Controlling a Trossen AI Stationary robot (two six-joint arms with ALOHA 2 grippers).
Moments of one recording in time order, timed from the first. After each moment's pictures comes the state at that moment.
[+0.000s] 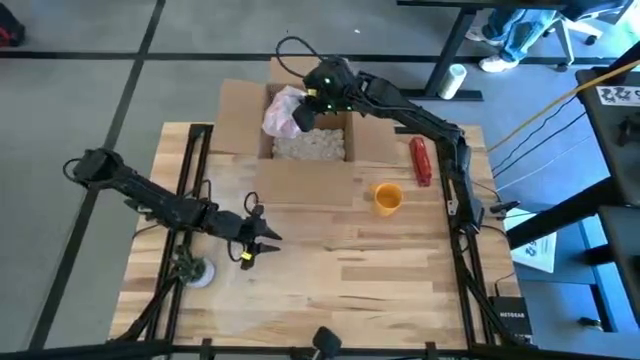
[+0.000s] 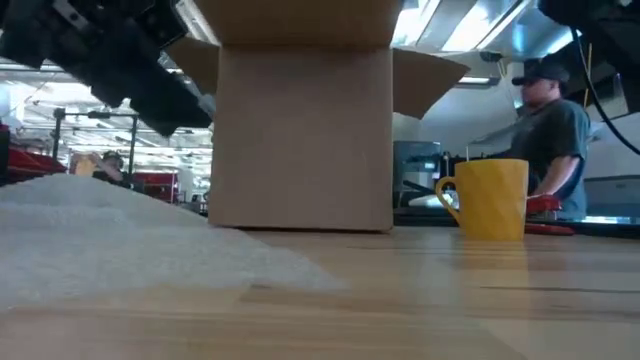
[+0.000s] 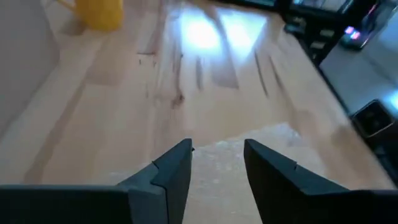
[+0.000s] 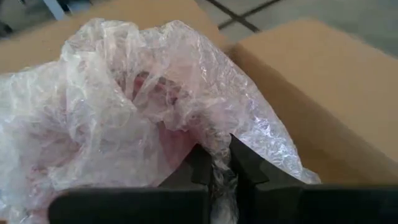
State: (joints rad) left arm -0.33 1.15 0.34 0.39 -0.18 -0.31; right arm -0.41 2.08 2.35 -0.92 0.10 0.17
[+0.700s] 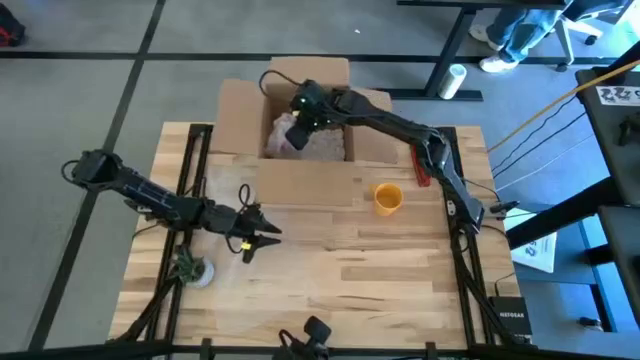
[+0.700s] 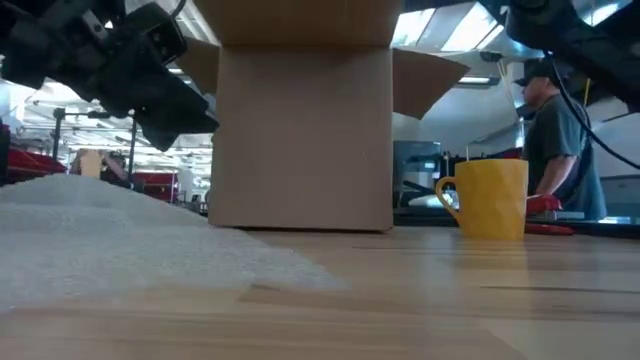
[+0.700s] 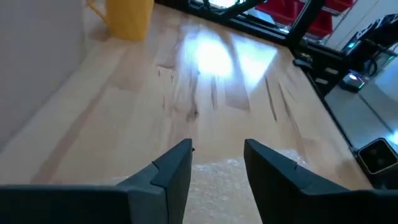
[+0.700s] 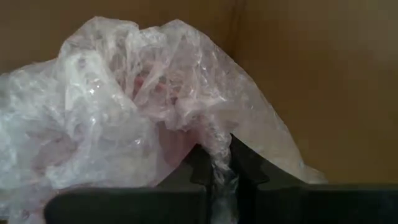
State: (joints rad) left arm -0.27 1.14 0.28 0.52 -0.18 -0.38; right arm -0.43 2.28 2.35 -0.93 0.03 0.15
